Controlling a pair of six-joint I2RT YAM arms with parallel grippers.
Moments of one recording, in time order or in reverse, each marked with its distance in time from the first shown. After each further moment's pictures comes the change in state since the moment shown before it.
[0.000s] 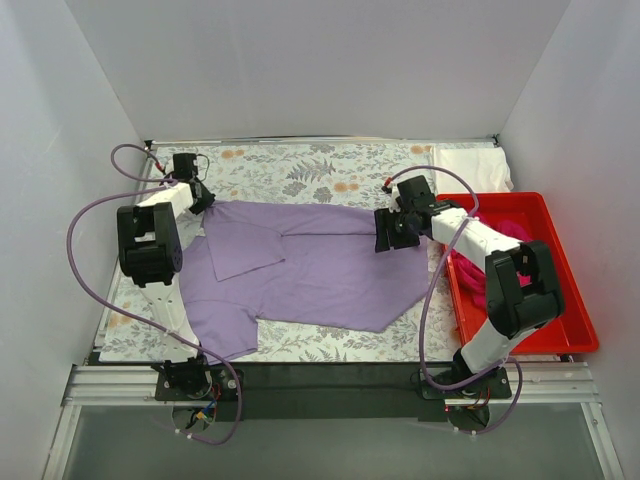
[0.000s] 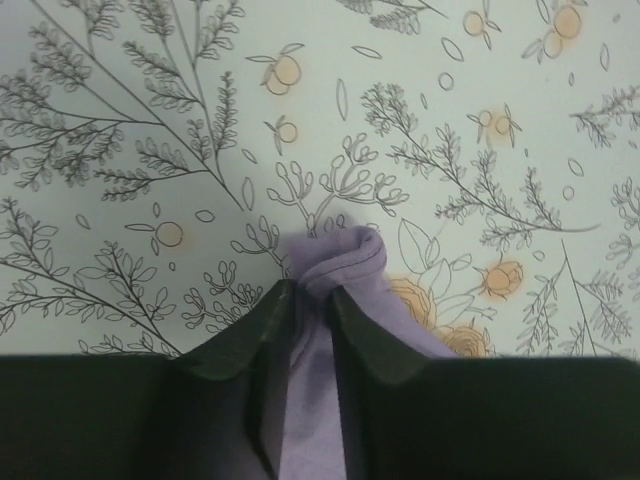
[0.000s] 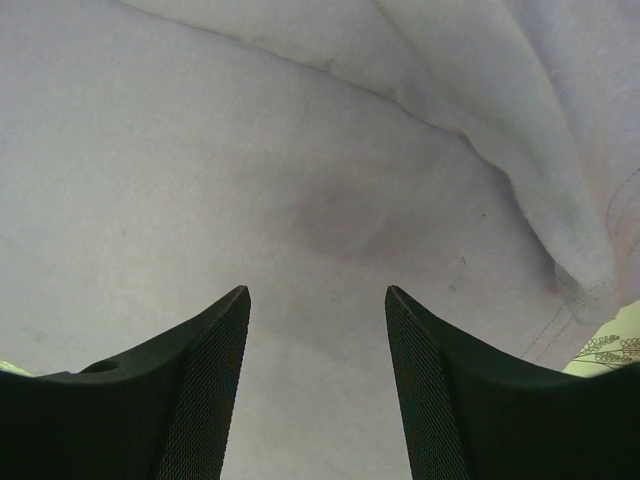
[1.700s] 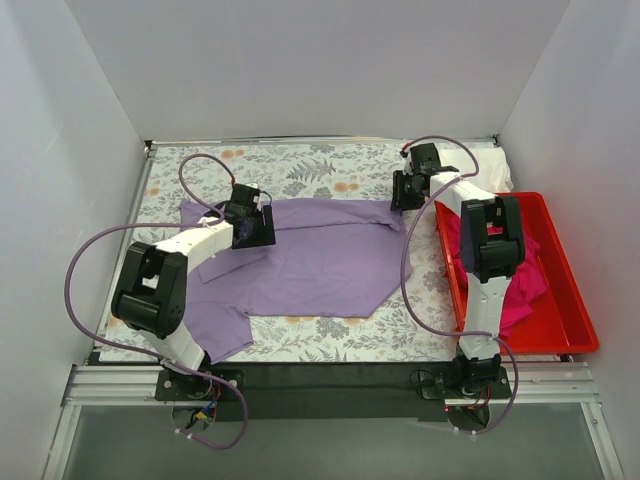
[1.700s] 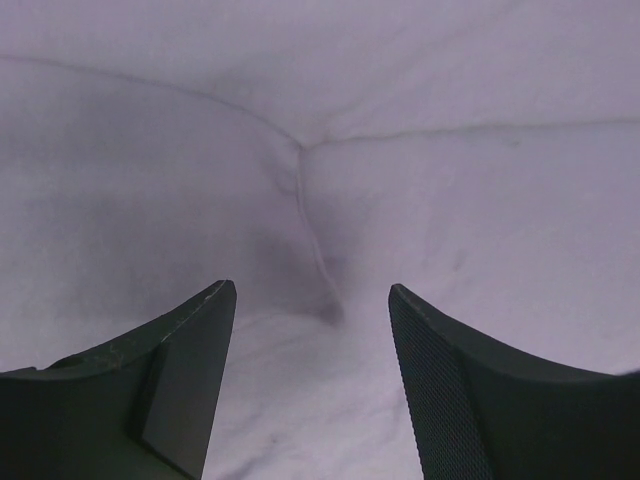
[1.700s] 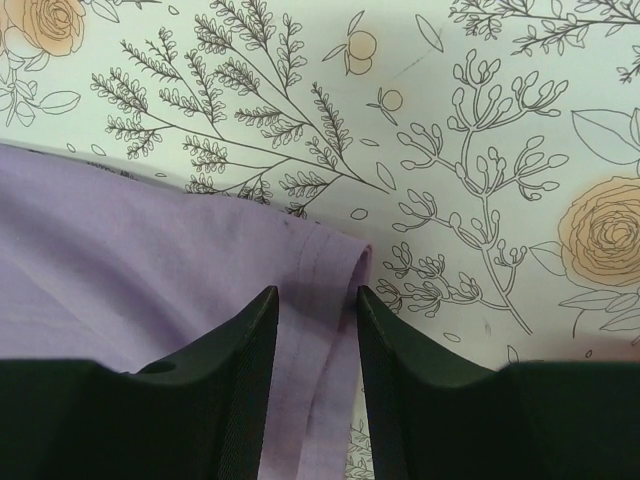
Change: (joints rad) left arm -0.421 -0.438 -0.422 -0.064 0.063 0.222; right arm -0.185 0.468 0.463 0.070 0.053 0.006
